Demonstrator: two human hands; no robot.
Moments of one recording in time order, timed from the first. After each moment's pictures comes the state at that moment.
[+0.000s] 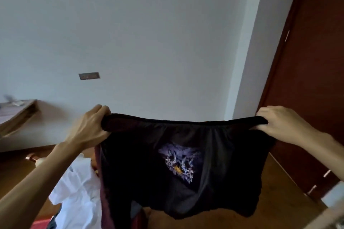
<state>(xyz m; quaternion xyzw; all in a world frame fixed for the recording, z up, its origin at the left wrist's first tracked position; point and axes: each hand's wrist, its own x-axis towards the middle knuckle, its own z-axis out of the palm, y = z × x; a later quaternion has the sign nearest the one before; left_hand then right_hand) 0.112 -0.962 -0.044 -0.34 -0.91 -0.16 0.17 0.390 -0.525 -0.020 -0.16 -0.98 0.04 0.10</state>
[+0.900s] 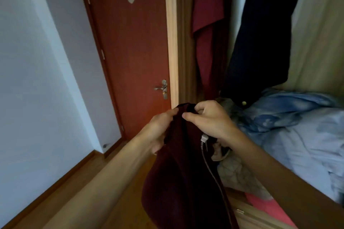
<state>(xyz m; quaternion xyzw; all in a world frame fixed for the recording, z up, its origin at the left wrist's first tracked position) 0.509 -0.489 0.012 -0.39 -0.57 -0.41 -0.60 0.662 -0.473 0.013 -0.55 -0.69 0.28 0.38</state>
